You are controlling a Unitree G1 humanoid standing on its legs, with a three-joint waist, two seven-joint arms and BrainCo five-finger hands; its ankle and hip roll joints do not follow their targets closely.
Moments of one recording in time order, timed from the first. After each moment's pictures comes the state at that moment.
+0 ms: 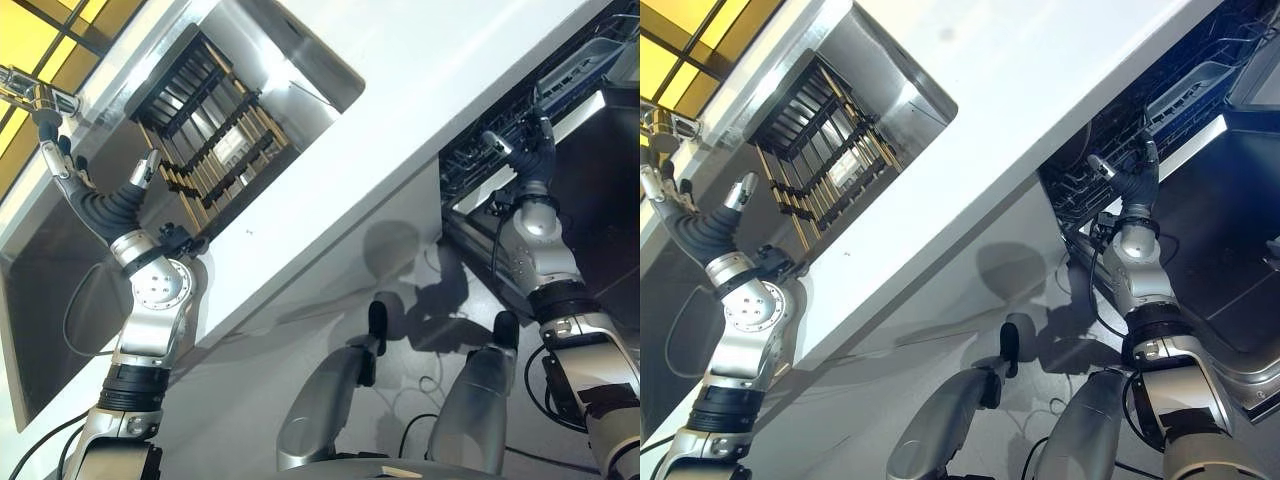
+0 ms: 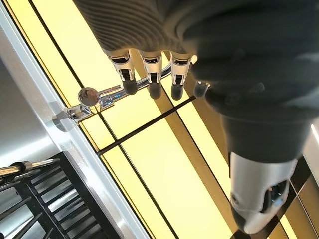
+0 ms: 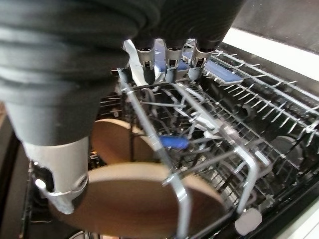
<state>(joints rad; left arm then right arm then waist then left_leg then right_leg) -0.29 0.48 -0.01 -0.04 -0.15 -0.23 0.89 -0.72 -0.56 0.14 0.61 0.50 -0.20 -0.36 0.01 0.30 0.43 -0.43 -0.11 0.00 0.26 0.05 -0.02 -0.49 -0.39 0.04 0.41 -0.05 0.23</state>
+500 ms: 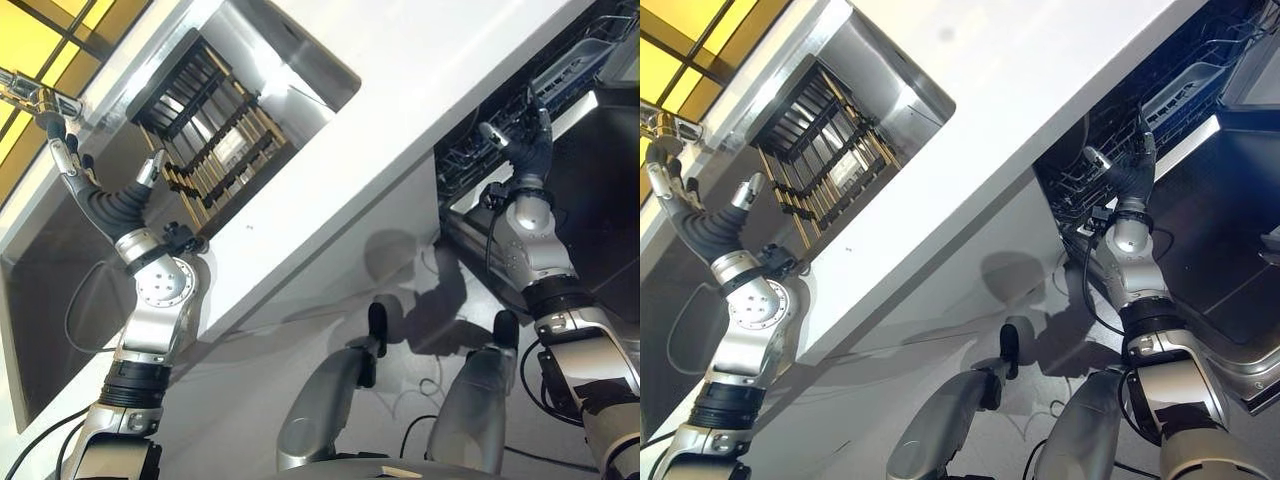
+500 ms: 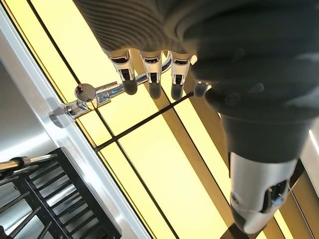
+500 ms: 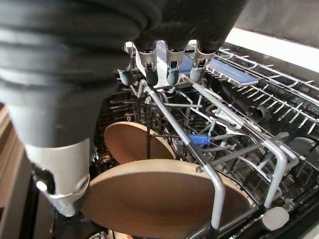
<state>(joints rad) -0.29 0.50 -0.02 -0.03 -0.15 -0.23 0.90 -0.73 -0.55 0.15 0.60 0.50 -0.23 -0.40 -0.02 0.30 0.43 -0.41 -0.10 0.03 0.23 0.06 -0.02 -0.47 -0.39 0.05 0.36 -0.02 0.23</state>
